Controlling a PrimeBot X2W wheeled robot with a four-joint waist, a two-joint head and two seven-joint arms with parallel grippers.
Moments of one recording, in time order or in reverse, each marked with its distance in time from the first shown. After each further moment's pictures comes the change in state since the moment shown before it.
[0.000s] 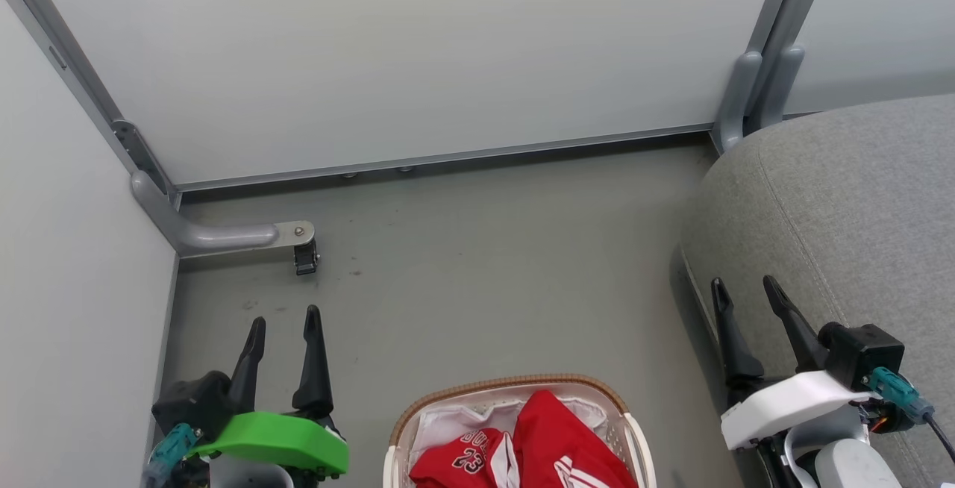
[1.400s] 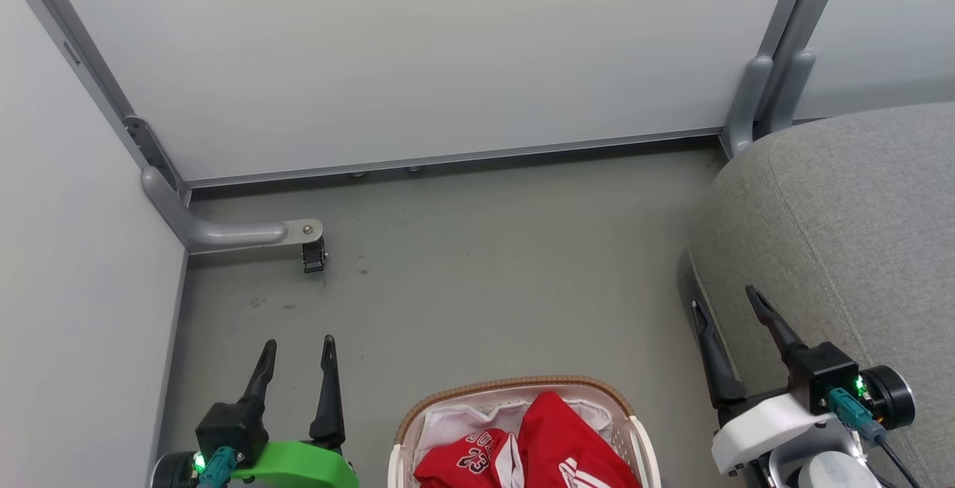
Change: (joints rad) left arm 0.023 0.002 -0.020 0.080 0.217 0.018 -0.067; right arm 0.015 -0.003 0.018 0.027 -0.263 0.003 -0.067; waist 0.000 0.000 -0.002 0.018
